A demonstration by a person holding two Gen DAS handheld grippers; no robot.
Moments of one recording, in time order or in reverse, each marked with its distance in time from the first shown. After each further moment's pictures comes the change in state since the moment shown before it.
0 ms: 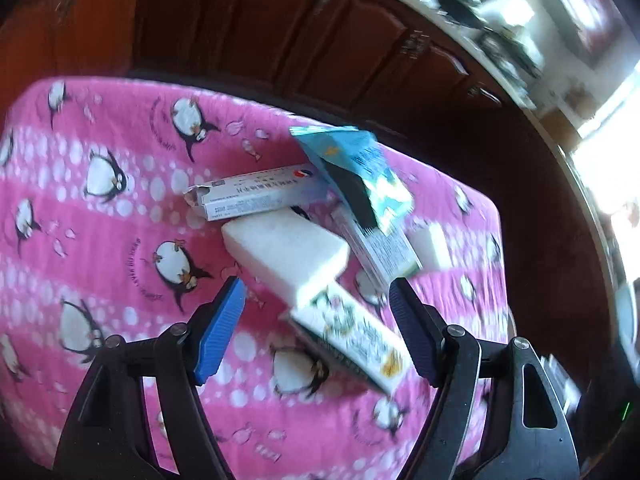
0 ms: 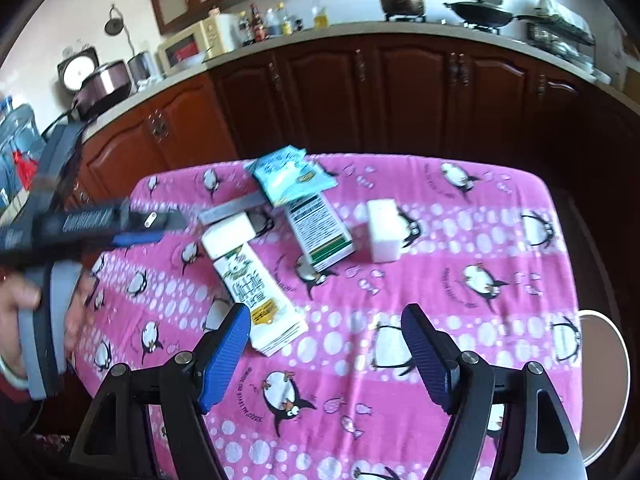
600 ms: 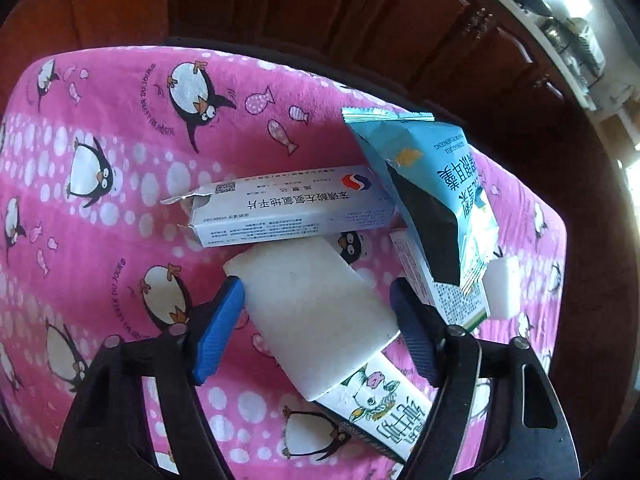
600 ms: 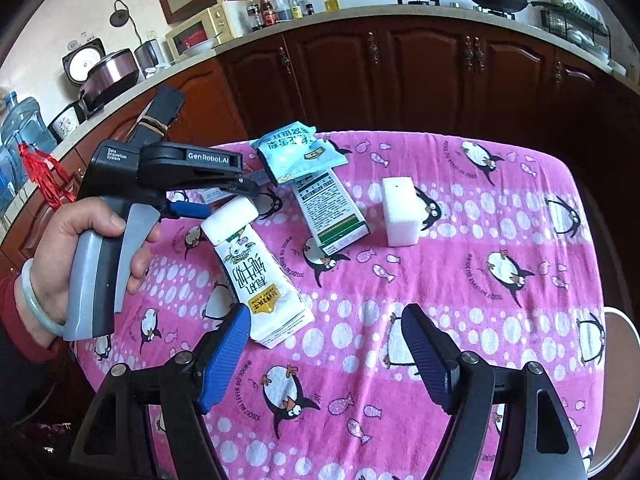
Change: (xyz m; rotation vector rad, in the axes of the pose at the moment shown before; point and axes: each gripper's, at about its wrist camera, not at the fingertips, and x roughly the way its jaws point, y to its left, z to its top) left arm 0.061 0.005 0.025 -0.048 0.100 0.157; right arm 0.024 -0.007 -0.004 -0.005 0.047 0.059
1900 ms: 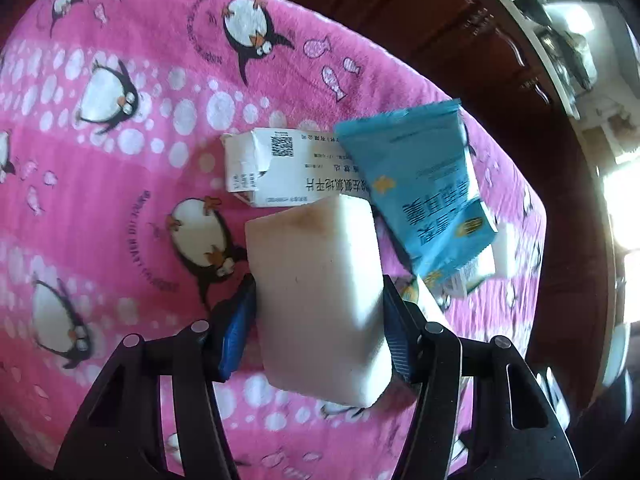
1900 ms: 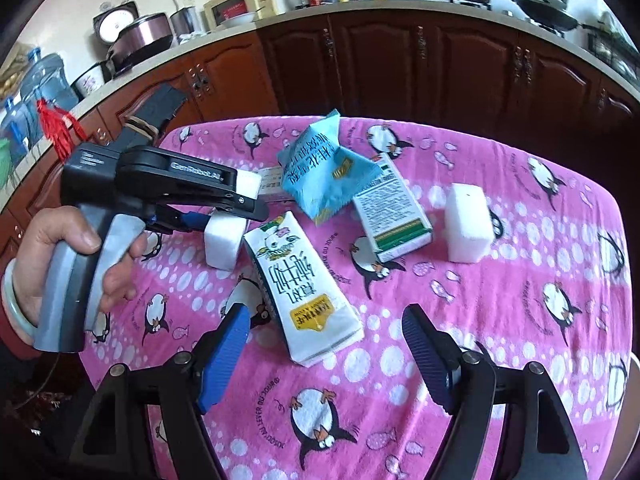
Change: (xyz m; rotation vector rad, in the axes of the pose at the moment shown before) left arm -0.009 0.050 -0.023 -0.050 0.084 -0.108; right arm 0.043 0.039 0.010 -0.143 0.049 0.058
